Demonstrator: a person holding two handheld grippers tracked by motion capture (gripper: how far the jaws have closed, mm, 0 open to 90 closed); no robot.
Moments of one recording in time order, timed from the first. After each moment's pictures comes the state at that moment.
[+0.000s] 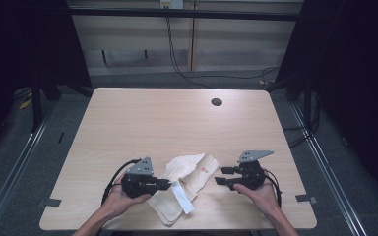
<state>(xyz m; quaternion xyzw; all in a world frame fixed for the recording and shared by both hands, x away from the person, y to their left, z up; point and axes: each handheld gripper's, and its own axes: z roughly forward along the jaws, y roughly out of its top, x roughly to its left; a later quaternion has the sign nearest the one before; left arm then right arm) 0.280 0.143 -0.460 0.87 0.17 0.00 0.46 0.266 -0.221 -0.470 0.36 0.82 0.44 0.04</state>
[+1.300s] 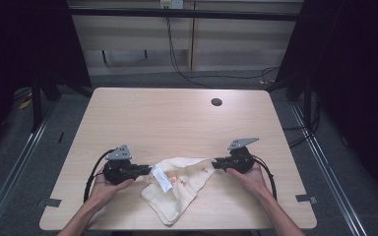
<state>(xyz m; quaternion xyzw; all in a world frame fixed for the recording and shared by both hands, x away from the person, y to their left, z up) 0.316 0.193 -0.476 0.85 0.26 0.02 0.46 0.329 -0.217 -0.505 0.36 0.84 0.42 0.05</state>
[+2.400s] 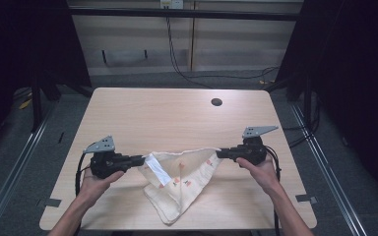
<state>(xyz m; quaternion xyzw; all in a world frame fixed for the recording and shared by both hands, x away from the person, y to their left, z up) 0.313 0.216 -0.434 0.80 0.25 0.02 0.54 0.318 -0.232 -0.432 0.32 0.80 0.50 0.02</state>
